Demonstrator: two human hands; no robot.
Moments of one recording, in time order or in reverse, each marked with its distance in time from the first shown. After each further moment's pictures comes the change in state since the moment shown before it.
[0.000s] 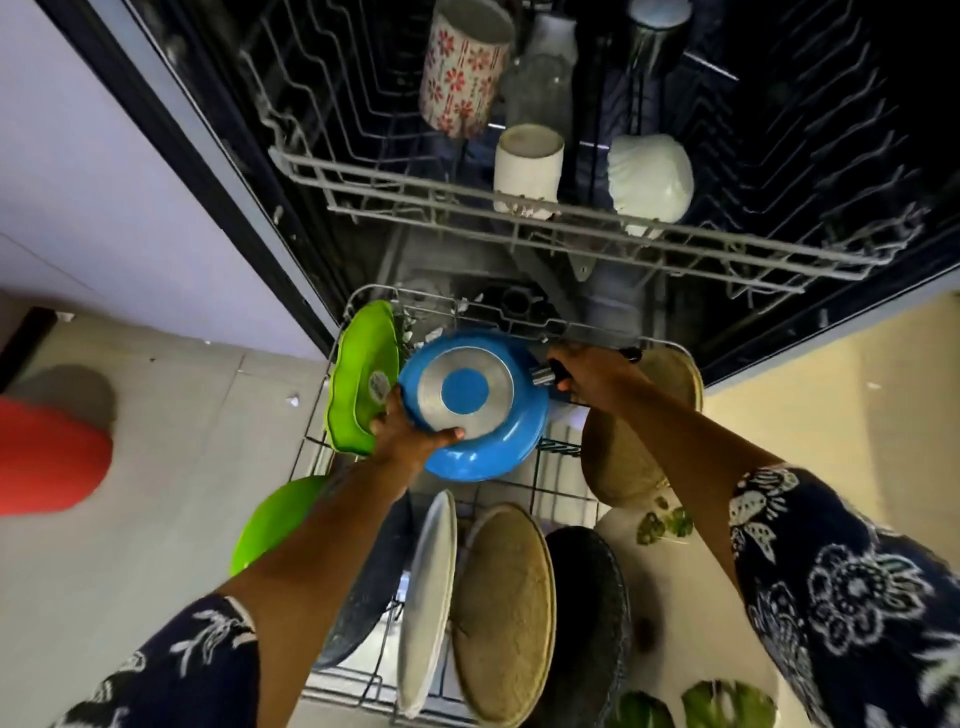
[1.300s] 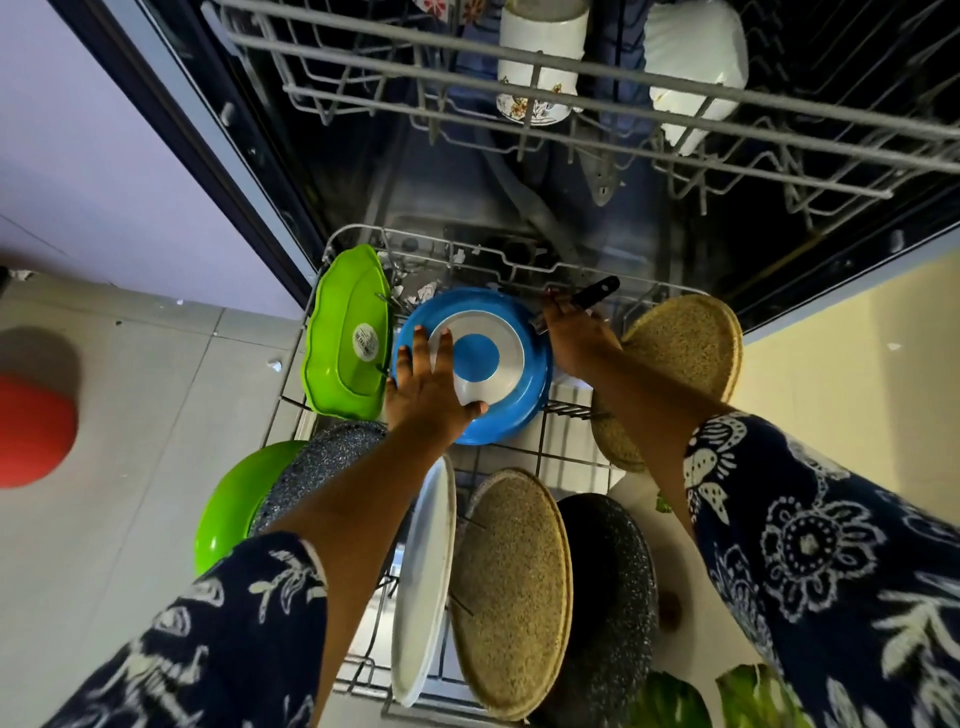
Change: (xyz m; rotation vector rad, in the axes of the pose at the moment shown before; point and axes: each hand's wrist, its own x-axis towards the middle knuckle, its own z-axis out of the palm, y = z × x) left_hand -0.003 0.008 0.032 0.848 -0.002 0.342; right_hand 0.036 -0.014 0.058 -0.105 0.069 0.207
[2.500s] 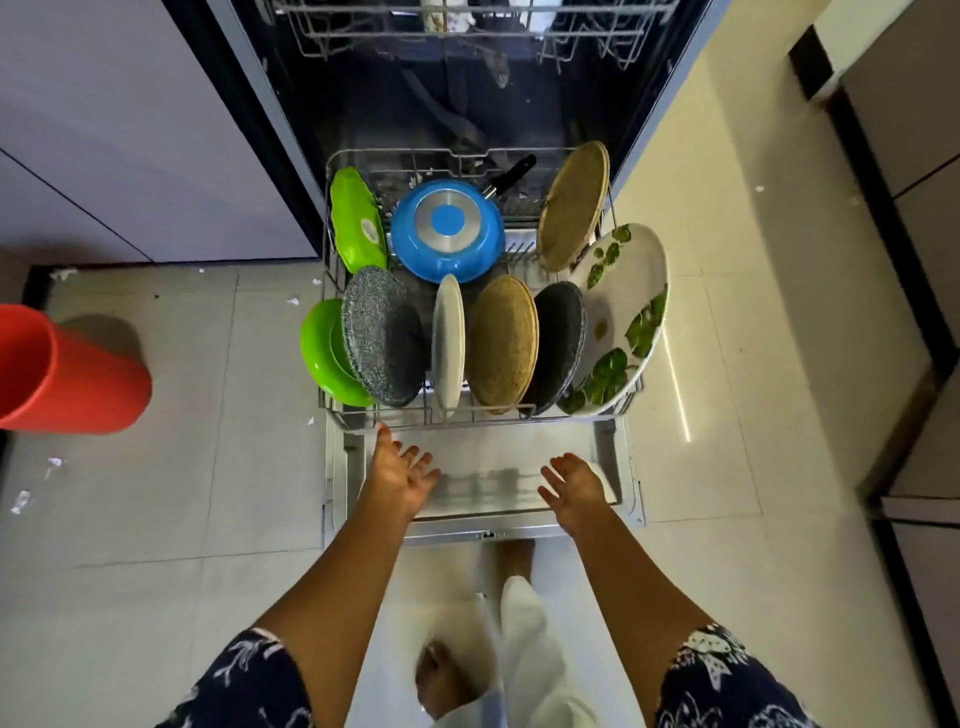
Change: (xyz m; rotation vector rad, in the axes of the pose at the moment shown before) left_hand -0.323 -0.115 0.049 -1.759 -0.275 -0.822; right_hand -0.435 -0.140 0.167 2.183 0.151 1.157
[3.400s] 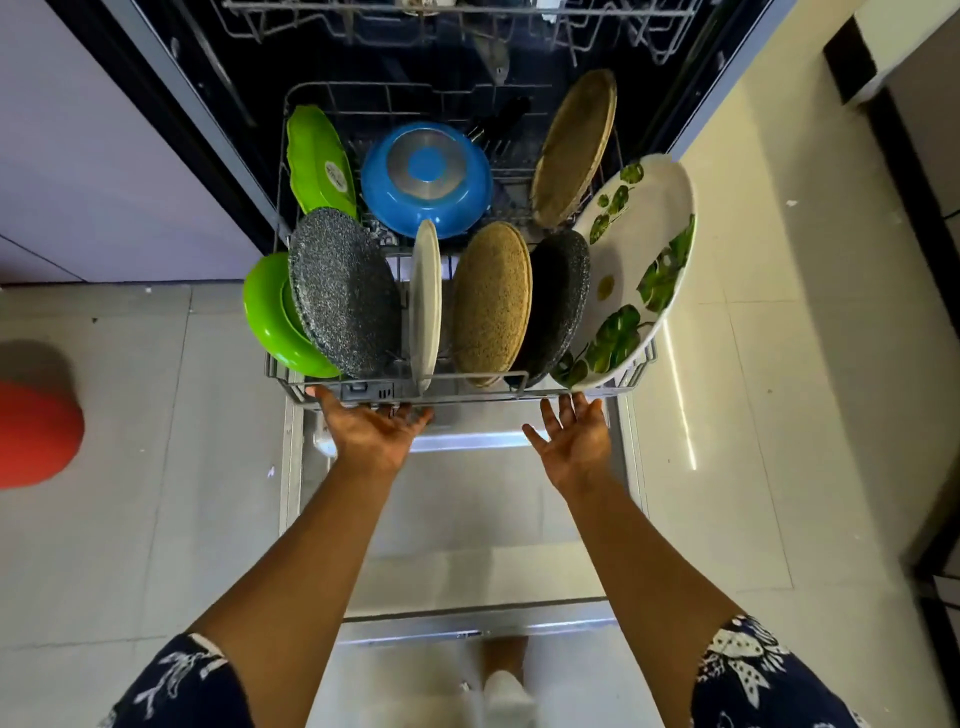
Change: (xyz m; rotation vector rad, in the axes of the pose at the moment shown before) left_hand 0.104 0.079 0.109 -0.365 -0.233 0.134; right_hand 0.096 -0.107 0.104 0.280 -0.206 -0.147
